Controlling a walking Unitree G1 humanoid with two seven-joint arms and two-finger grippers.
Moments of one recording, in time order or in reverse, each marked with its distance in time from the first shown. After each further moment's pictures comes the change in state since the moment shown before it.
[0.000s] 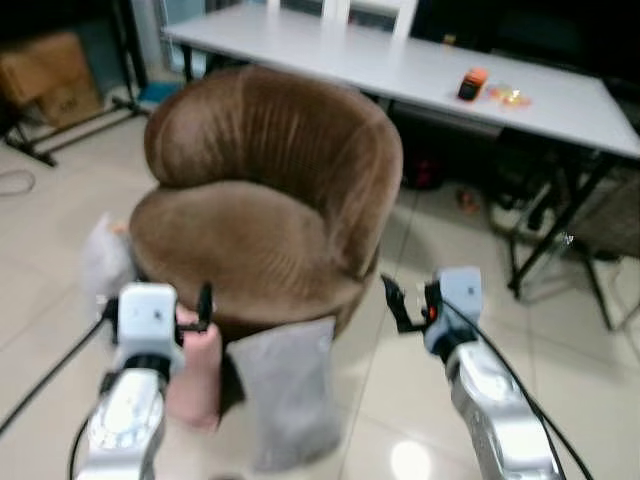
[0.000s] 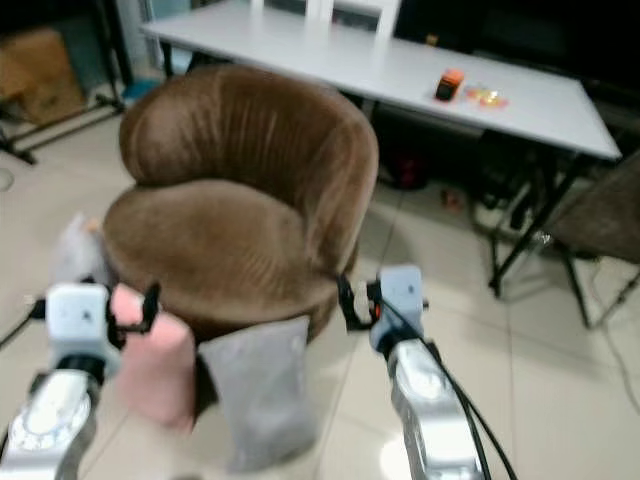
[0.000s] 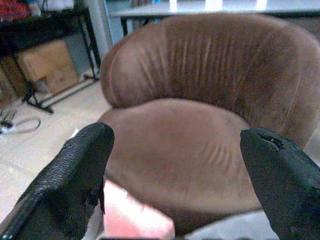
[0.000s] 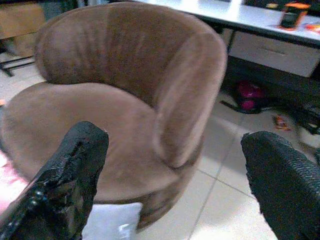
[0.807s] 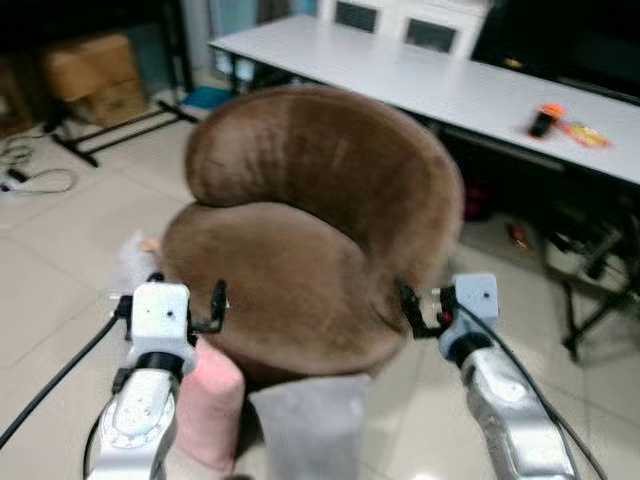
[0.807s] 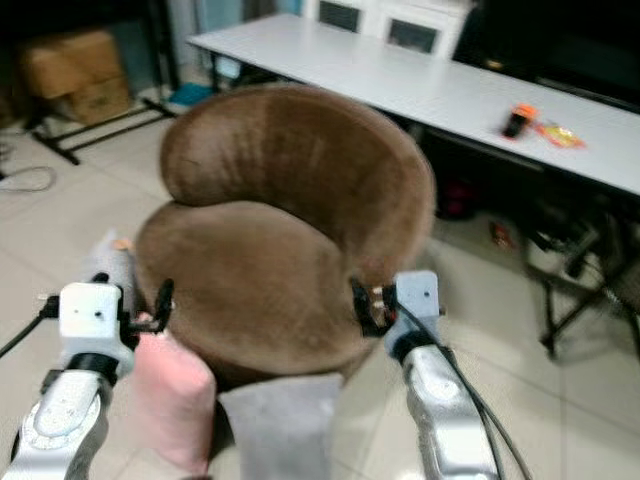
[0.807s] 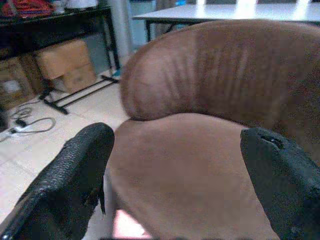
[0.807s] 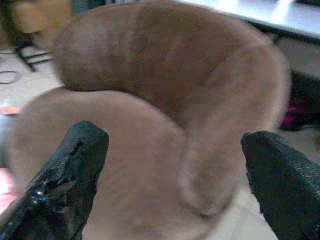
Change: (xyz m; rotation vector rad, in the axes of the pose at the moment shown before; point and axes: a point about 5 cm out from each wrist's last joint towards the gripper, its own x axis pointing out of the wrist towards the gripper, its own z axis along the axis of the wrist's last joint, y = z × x) left arm -0.004 -0.005 0.001 0.021 -0.007 -0.023; right arm -0.004 -0.007 -0.006 0.030 0.022 0.006
